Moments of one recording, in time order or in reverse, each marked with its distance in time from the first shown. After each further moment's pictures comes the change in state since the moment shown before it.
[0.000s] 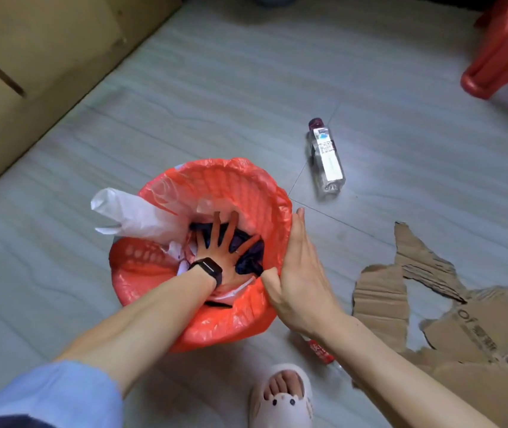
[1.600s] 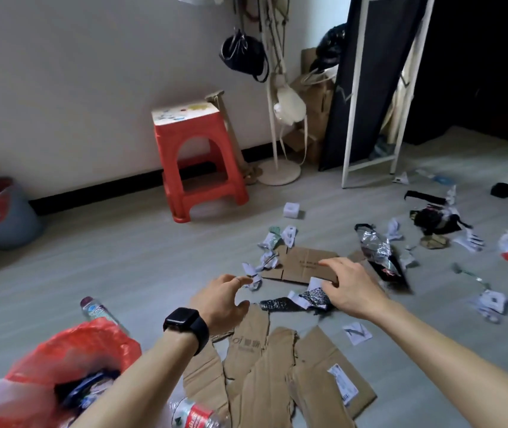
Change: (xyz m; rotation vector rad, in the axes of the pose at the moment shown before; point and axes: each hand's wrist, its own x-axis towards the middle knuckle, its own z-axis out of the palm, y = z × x) left_hand -0.097 0.447 -0.326 -0.149 0.023 0.765; right_hand -0.362 0.198 -0.363 -0.213 0.539 0.659
